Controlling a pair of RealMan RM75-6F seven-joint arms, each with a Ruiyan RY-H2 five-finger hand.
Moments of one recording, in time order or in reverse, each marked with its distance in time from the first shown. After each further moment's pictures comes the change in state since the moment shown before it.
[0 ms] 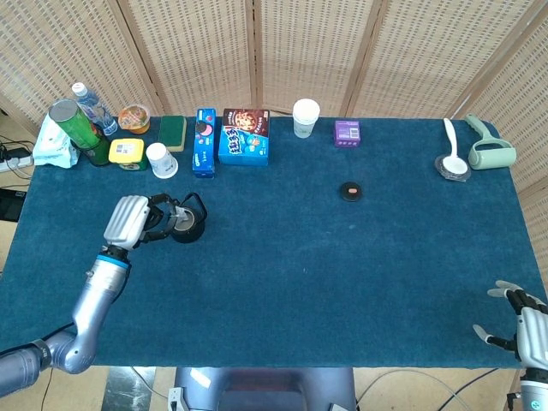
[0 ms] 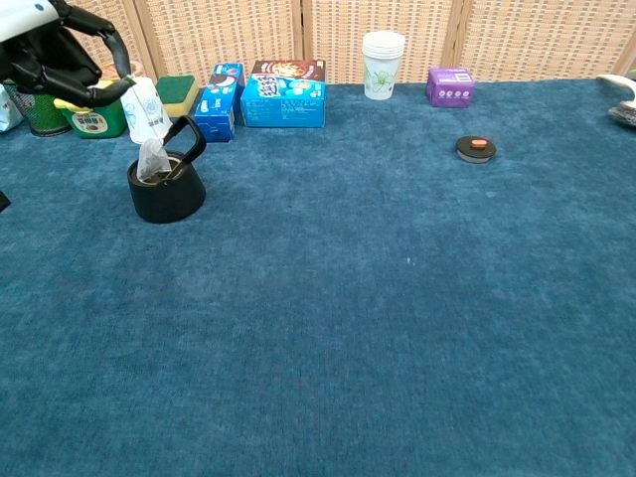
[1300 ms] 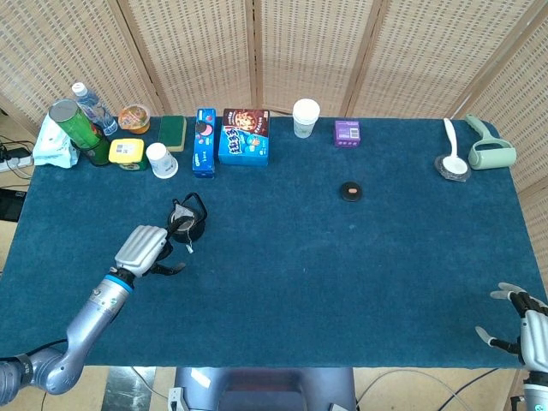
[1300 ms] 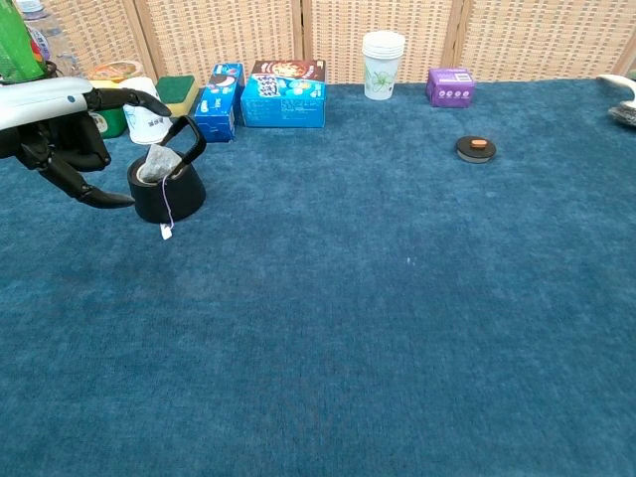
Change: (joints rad) left arm -0.010 0.122 0.119 -0.166 -0.049 -0.164 0.169; right arm -0.012 -0.004 -0.004 0.027 -0.016 0.013 0.042
